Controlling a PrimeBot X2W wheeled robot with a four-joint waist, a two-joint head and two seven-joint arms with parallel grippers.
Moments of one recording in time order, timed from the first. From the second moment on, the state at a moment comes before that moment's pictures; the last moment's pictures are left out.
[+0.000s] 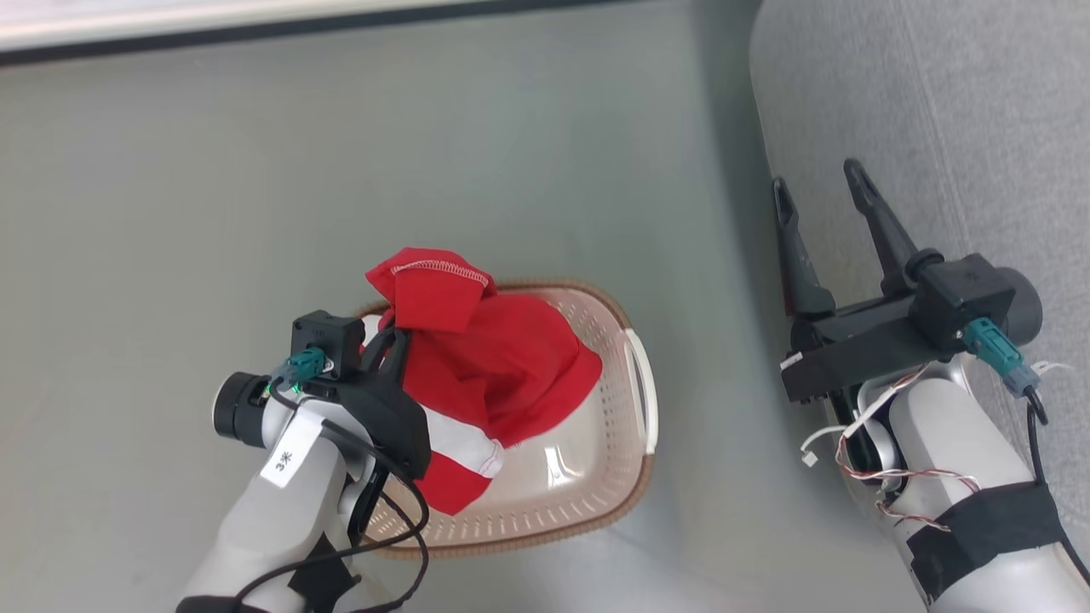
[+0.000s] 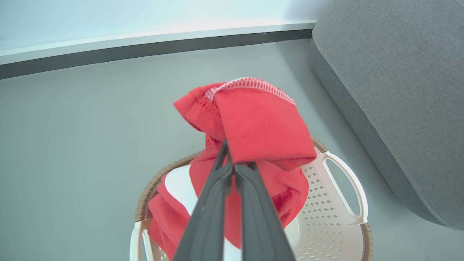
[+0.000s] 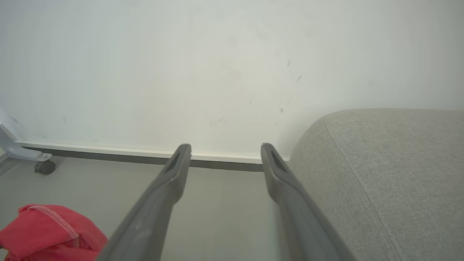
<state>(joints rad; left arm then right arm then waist) -0.73 0.04 -0.45 1.02 -0.45 -0.11 -0.24 -0.58 -0.17 0.33 0.33 0.25 -0.02 -0.26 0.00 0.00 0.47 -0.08</state>
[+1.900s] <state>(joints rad) -0.43 0.10 -0.40 0.30 -0.49 -0.10 -0.24 -0.24 -0.17 0.37 0.35 0.31 0.00 -0.25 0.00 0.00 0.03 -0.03</state>
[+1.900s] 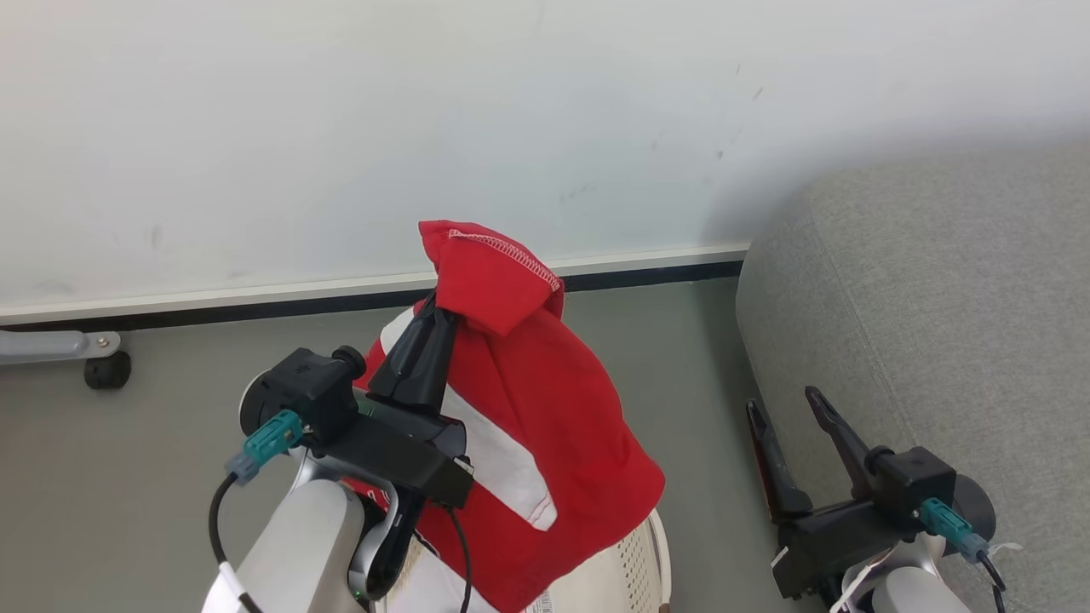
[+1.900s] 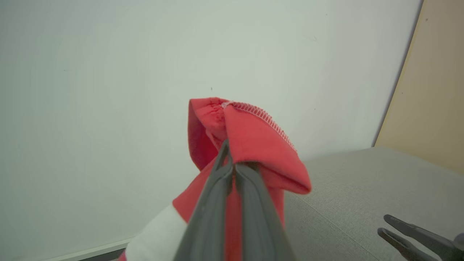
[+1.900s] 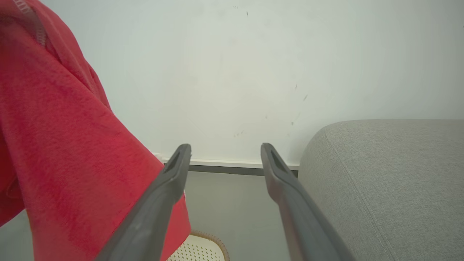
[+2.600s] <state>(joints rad) -0.42 0.11 -0.39 0.19 -0.49 -0.06 -0.18 -0.27 -0.14 0.42 0.30 0.30 0.02 -0.22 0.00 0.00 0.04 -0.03</state>
